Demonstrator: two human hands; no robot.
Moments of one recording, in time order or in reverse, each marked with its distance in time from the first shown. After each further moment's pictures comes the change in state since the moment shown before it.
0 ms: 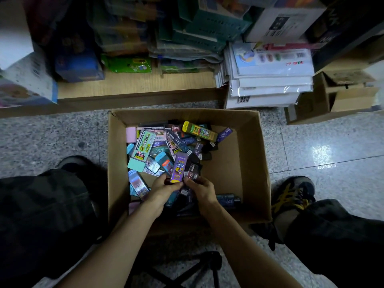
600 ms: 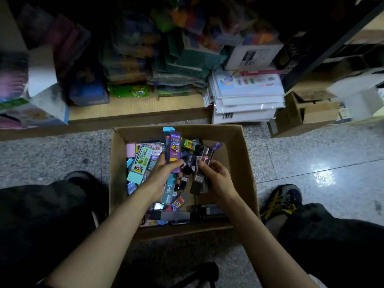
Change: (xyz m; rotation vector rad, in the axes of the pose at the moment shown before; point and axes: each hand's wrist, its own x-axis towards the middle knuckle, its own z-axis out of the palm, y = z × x) left_hand -0.027 0.081 0.008 -0.151 -0.219 0.218; right_hand -0.050 -0.087 -0.033 0.094 -0.215 -0.301
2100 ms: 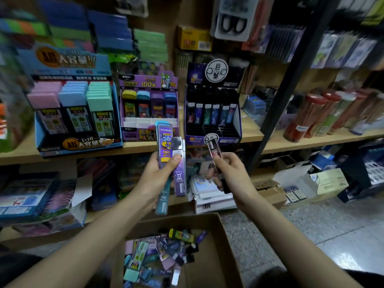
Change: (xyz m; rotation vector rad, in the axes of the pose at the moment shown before) left_hand -0.145 0.226 0.082 0.061 -0.107 0.735; right_hand -0.139 -0.254 0.051 -0.335 0.017 -0.636
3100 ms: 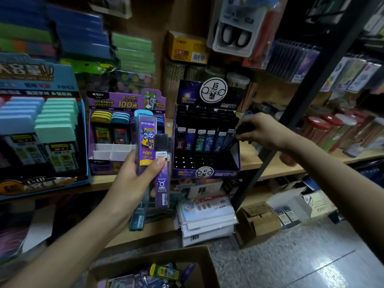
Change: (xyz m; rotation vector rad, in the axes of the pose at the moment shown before) left_hand 0.066 0.044 0.005 0.025 -0.059 0.162; right_hand 0.169 -0.117 -0.098 -1.112 -0.196 -0.326
